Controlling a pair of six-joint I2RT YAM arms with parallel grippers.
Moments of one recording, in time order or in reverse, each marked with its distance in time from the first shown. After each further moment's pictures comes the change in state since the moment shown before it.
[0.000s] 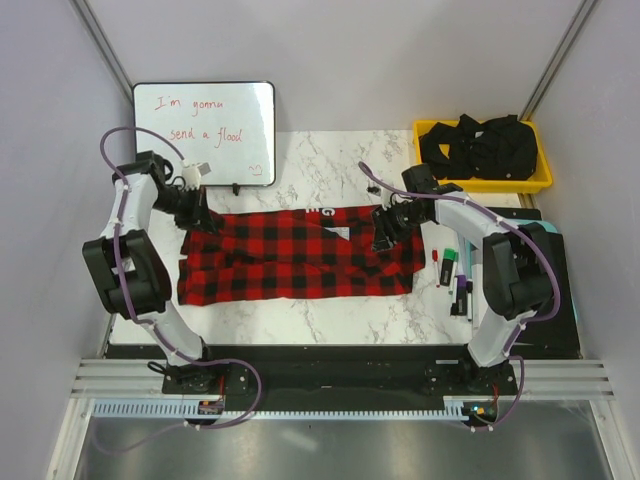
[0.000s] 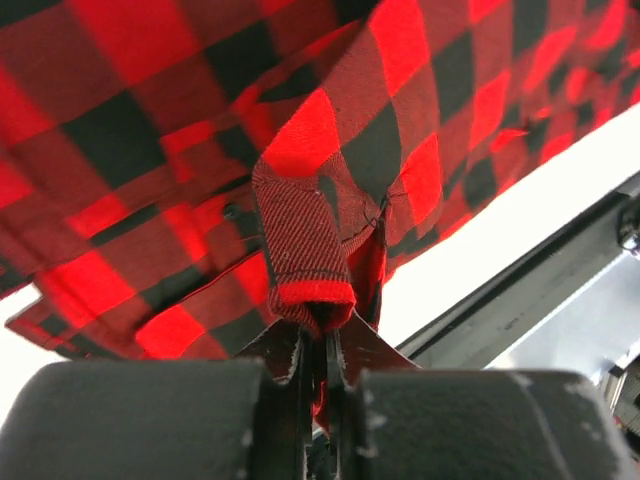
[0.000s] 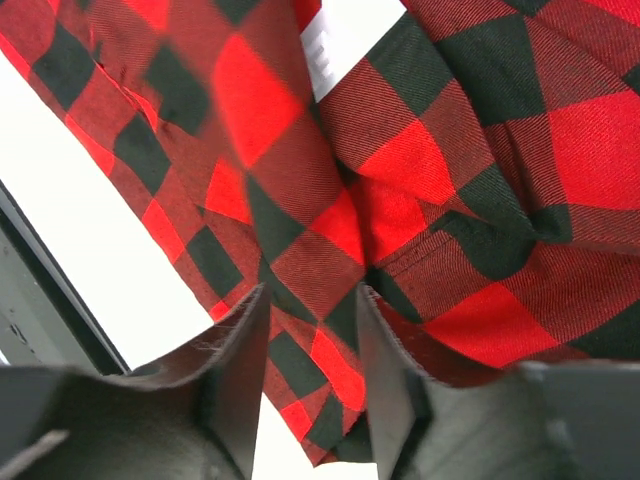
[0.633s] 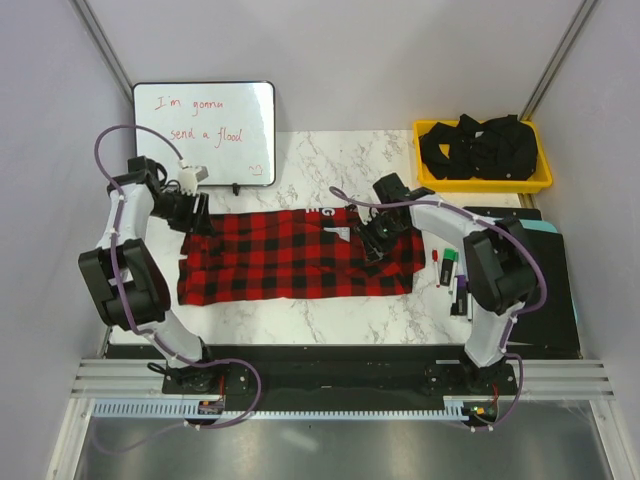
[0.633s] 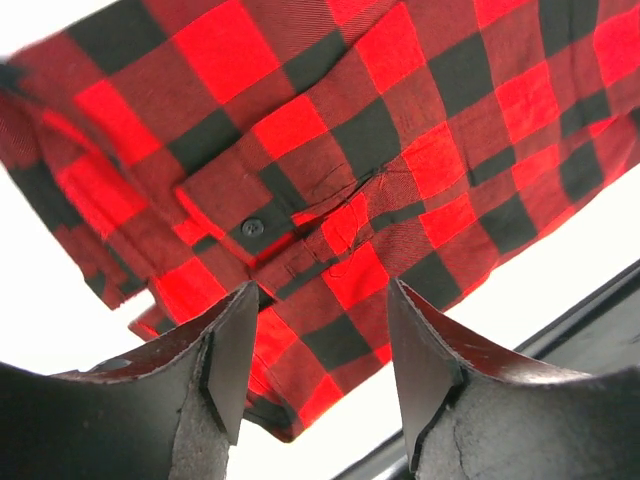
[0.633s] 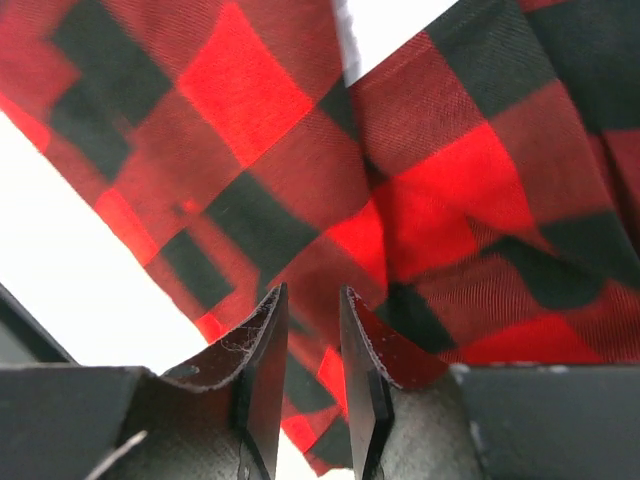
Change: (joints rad) left arm 0.062 -0.070 -0.110 0.140 -0.051 0.175; right arm 0.138 0.046 0.019 -0.044 0.199 -0.019
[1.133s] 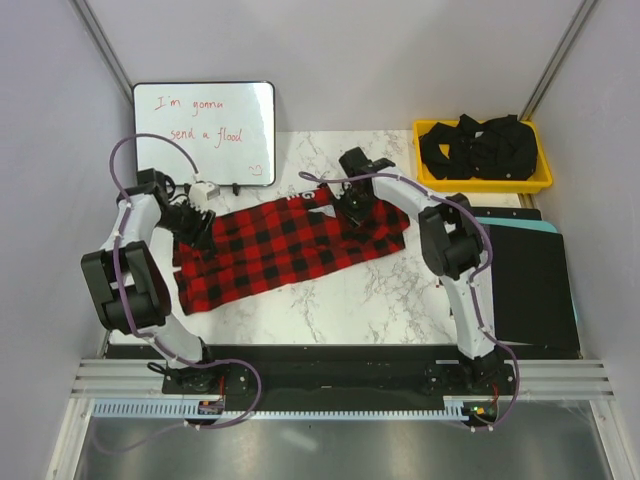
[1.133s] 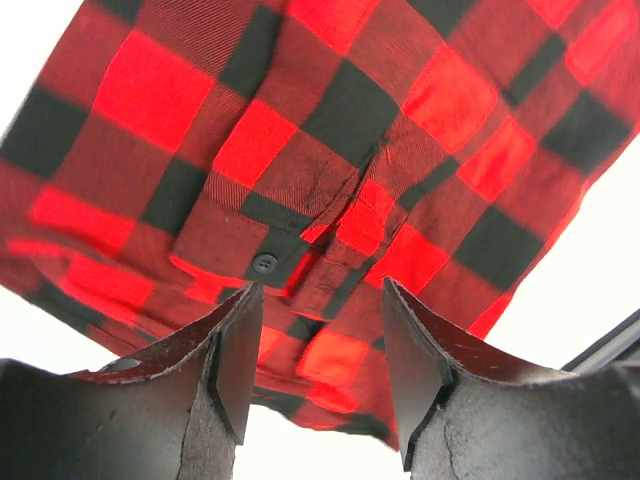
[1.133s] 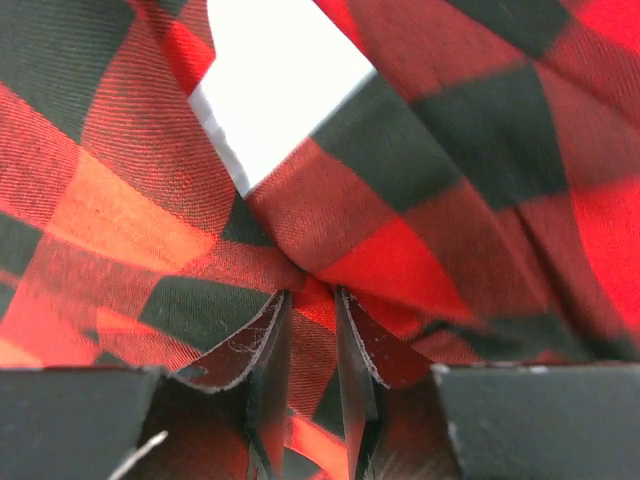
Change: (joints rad) left arm -0.027 -0.033 -0.145 0.094 -0.054 0.232; right arm 0.060 0.456 0.599 -0.162 0.245 -0.126
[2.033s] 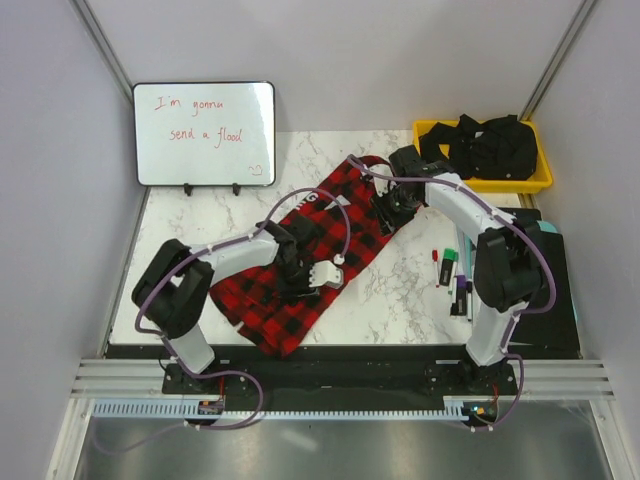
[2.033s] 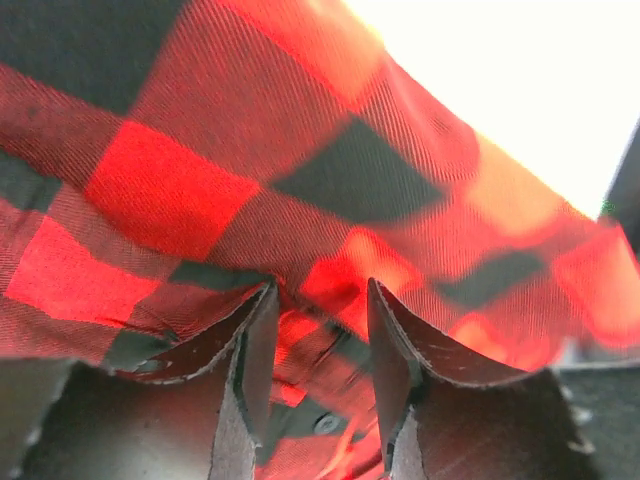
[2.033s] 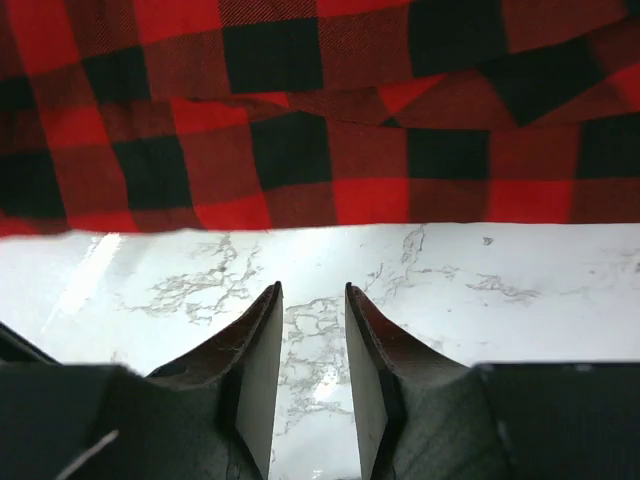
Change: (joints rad) left arm -0.912 0.004 -0.249 0.141 -0.259 0.098; right arm -0.142 -0.450 -0.335 -0.034 -0.109 0.170
